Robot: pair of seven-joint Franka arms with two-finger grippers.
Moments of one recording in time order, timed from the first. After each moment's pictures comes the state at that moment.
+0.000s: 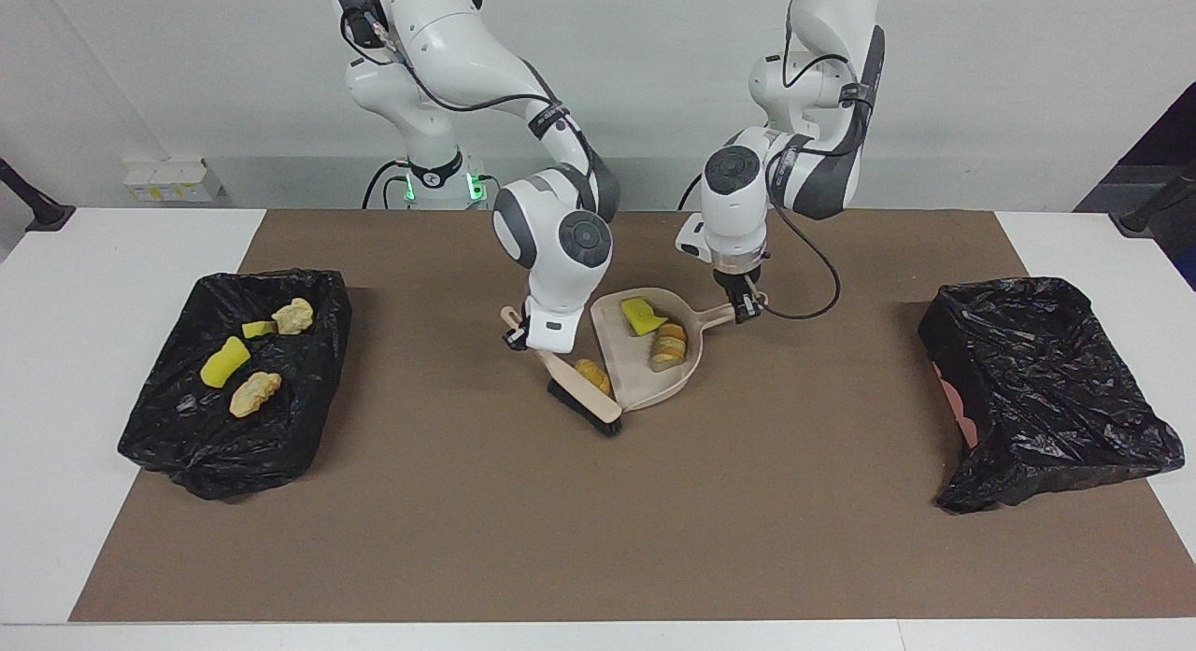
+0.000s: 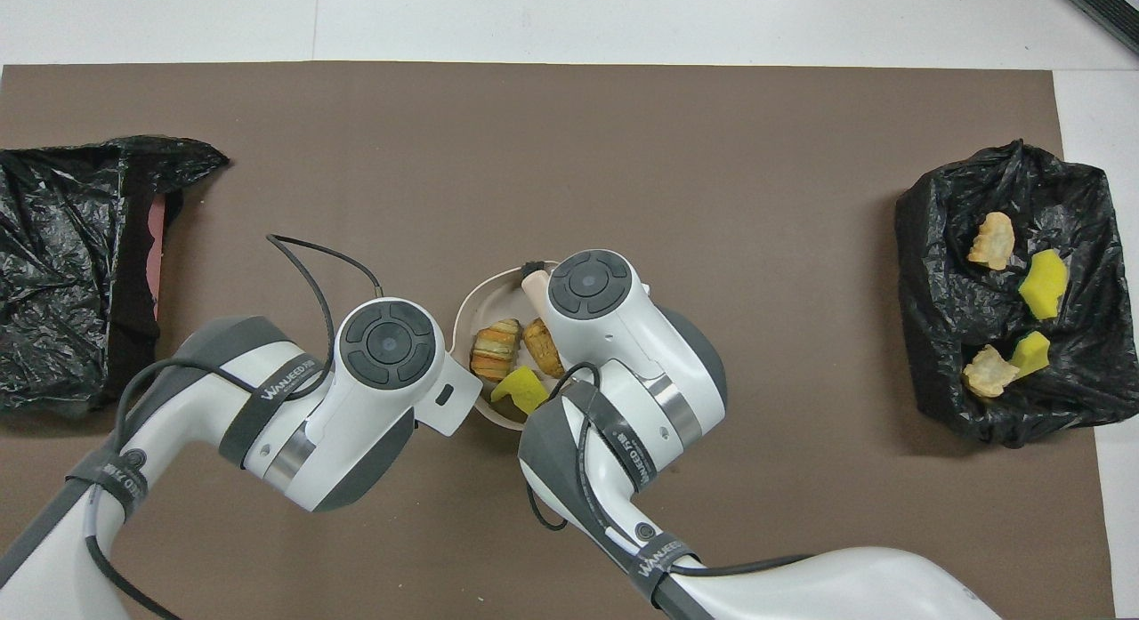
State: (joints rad) left arm -0.05 0.09 -0.50 -2.15 0.27 2.08 0.71; right arm 0.48 0.37 0.15 -1.78 0.03 1.81 0.11
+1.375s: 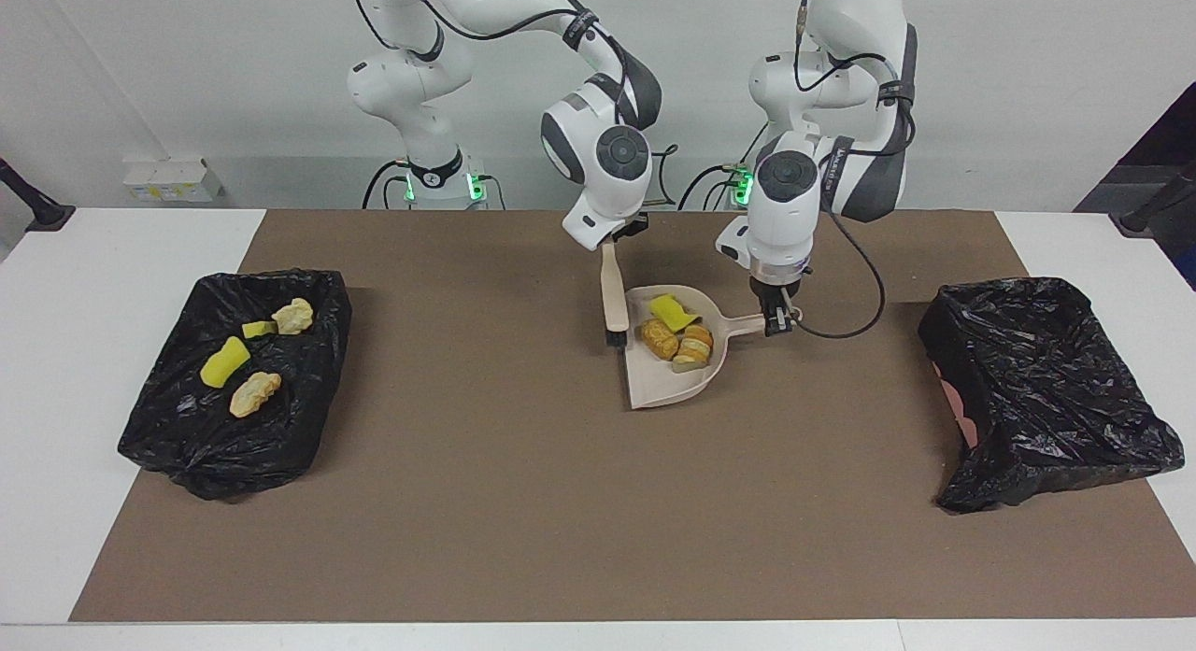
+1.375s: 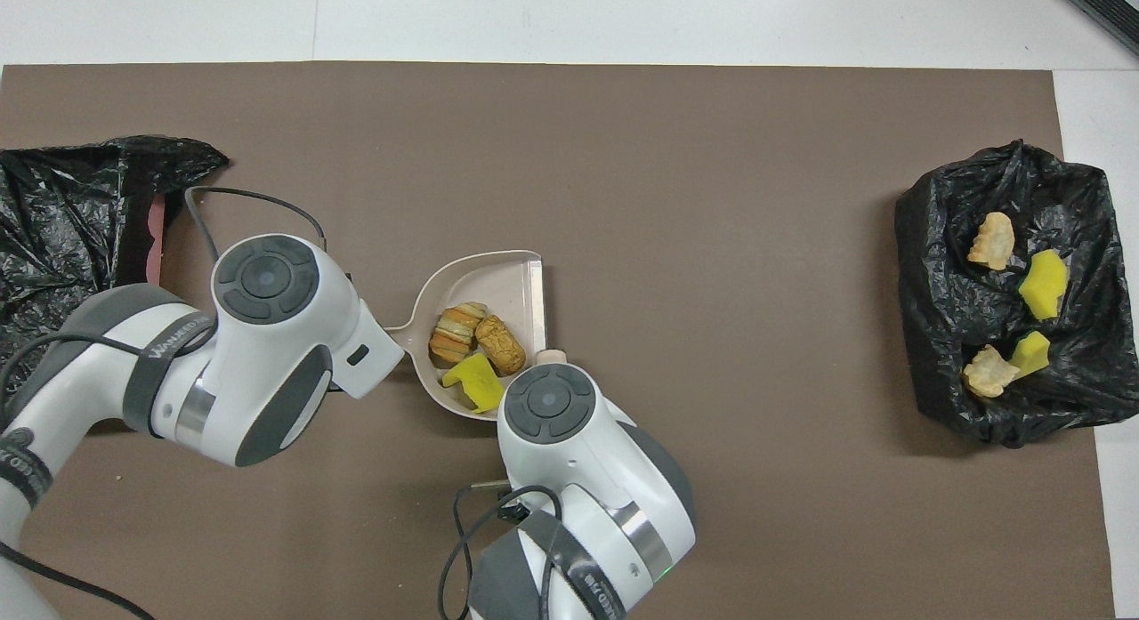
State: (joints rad) left arm -0.05 0.09 -0.33 -2.08 0.18 2.08 1.13; right arm 0.65 0.19 0.15 -1.97 0.27 1.82 0.67
